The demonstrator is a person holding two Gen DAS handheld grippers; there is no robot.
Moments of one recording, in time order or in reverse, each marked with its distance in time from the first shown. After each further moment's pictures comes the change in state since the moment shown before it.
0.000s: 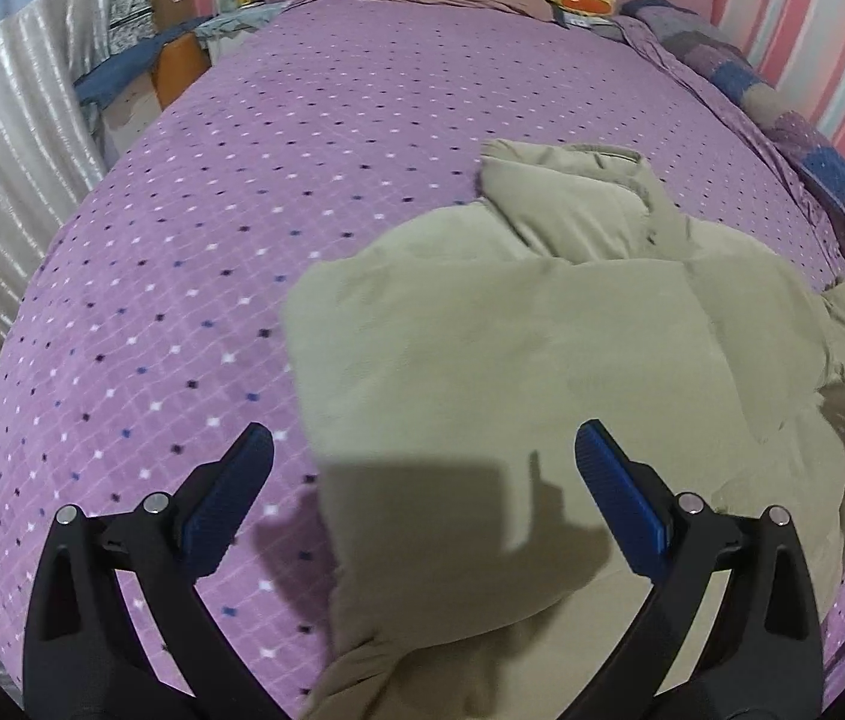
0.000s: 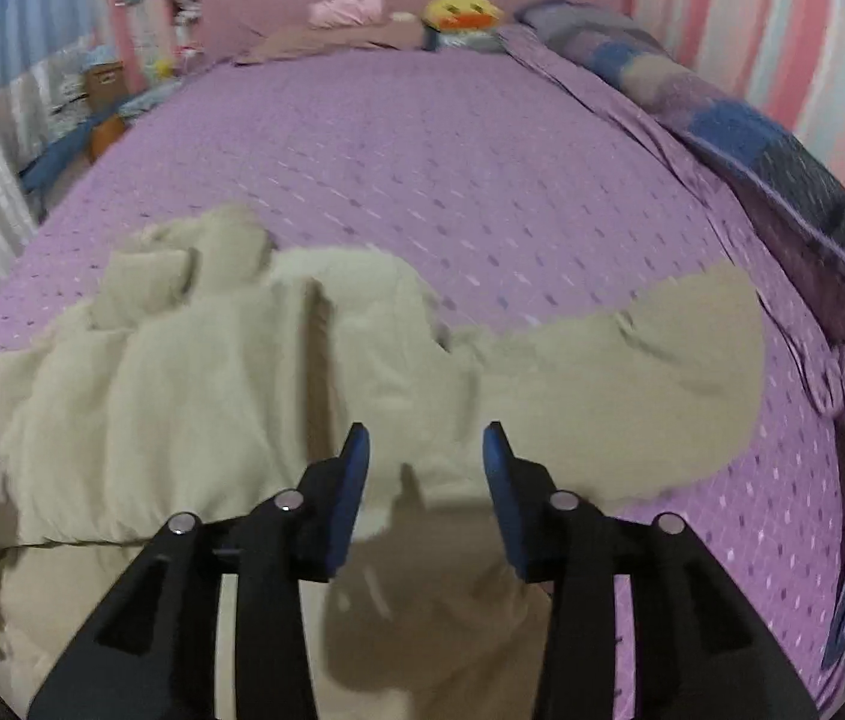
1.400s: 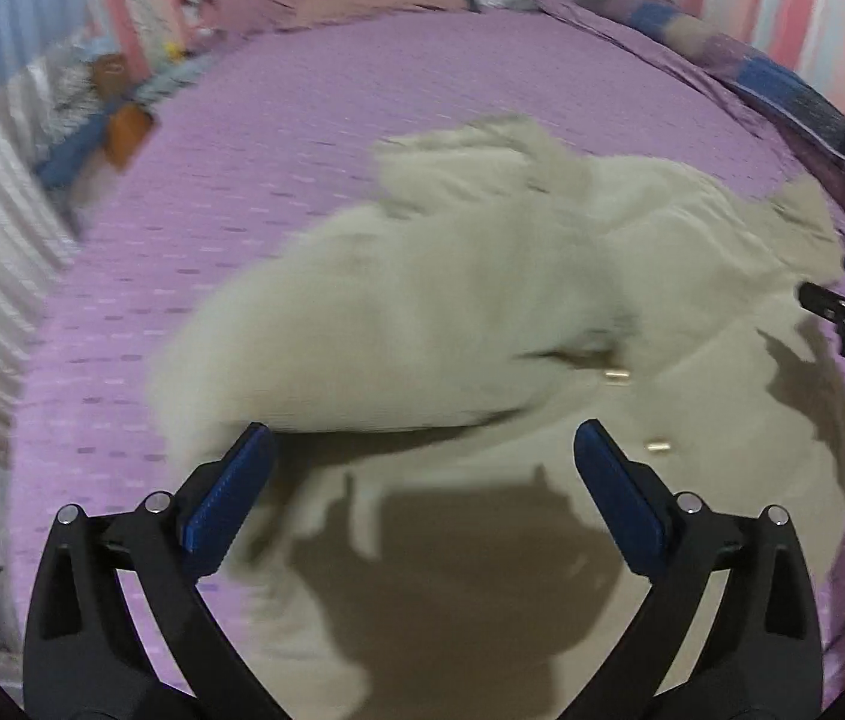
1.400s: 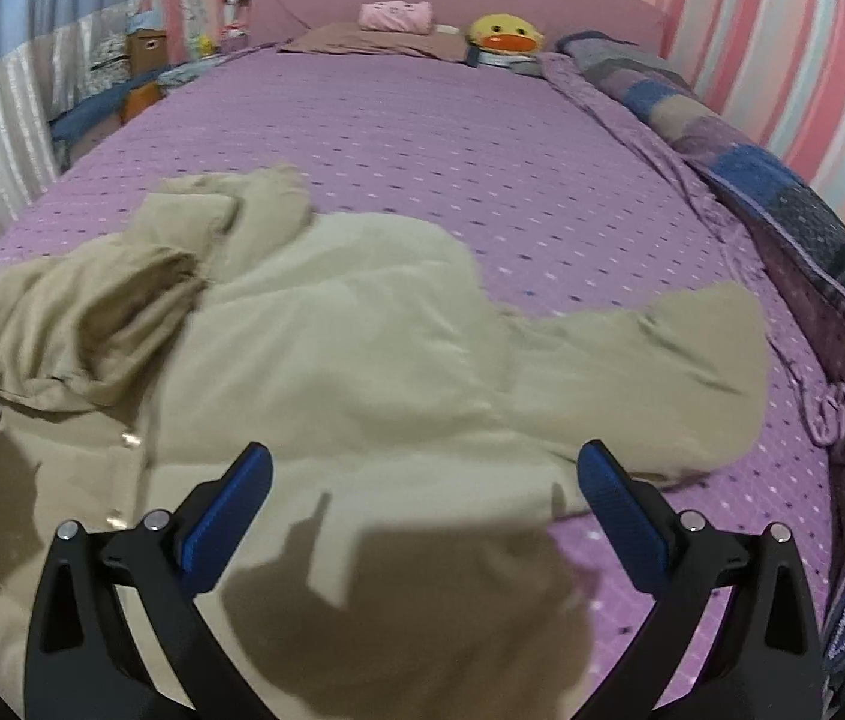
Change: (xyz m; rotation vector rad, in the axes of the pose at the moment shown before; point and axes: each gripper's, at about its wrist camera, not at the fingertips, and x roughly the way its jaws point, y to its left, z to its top) left arm -0.038 -0.052 -0.027 0.197 -0.032 0.054; right arm 0.011 0.028 -0.027 -0.114 -0.031 -0.014
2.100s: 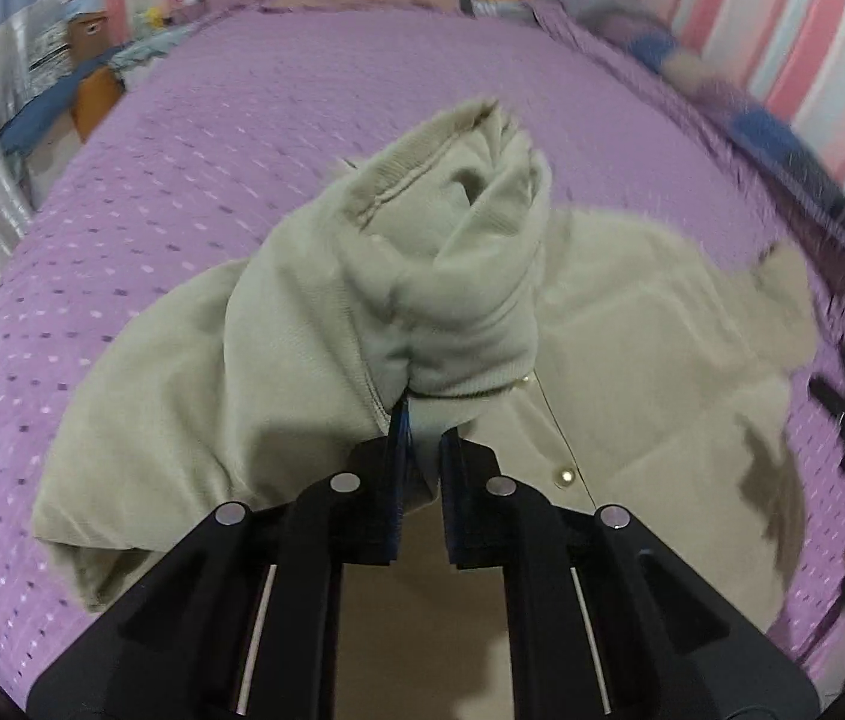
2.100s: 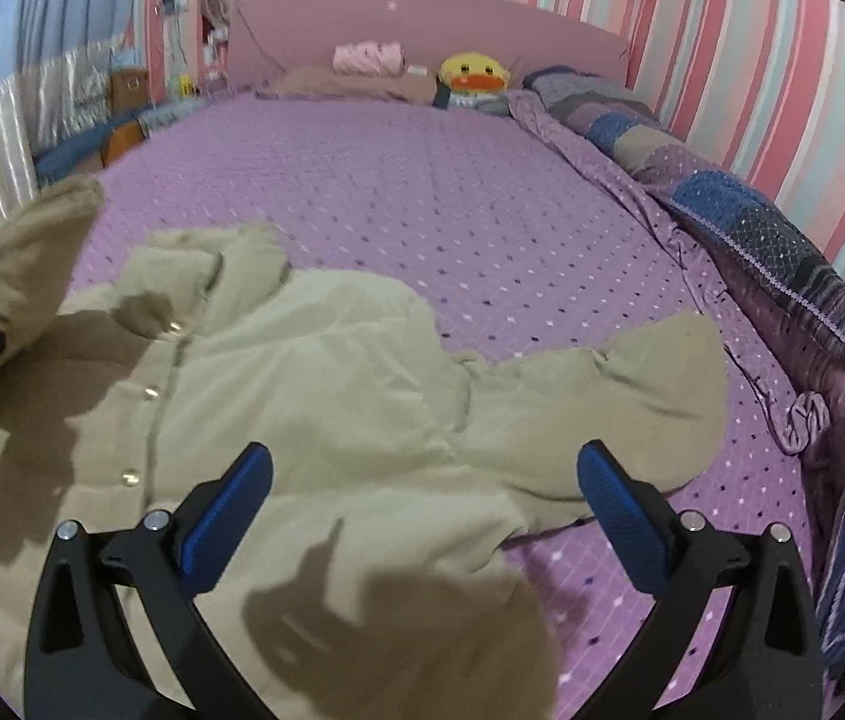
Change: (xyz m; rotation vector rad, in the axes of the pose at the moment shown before) left arm 0.056 -0.048 0.060 -0.073 0.056 -0.176; right arm -0.021 -0.023 0.007 0.040 -0.079 -0.072
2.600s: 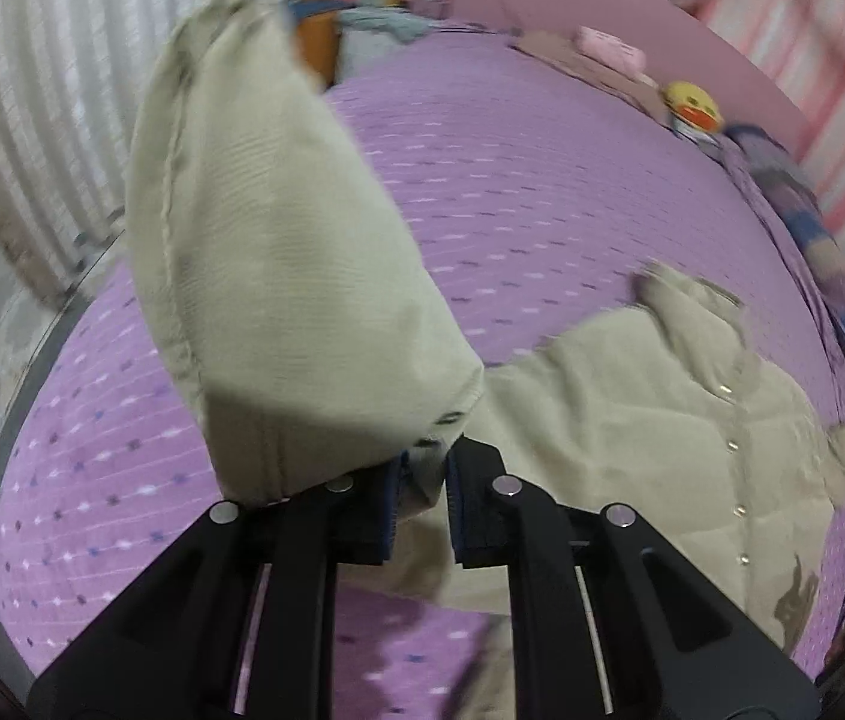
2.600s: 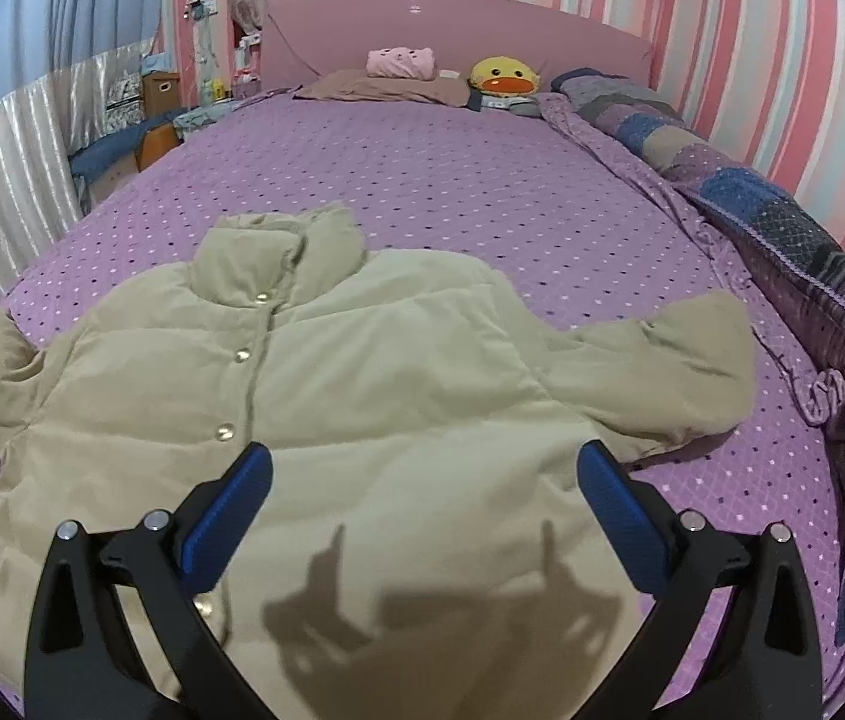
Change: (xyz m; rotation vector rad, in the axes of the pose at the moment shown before) left arm -0.101 0.246 -0.063 -0.399 -0.139 0.147; right arm -0.053 0.039 -0.038 0.011 -0.027 0.068
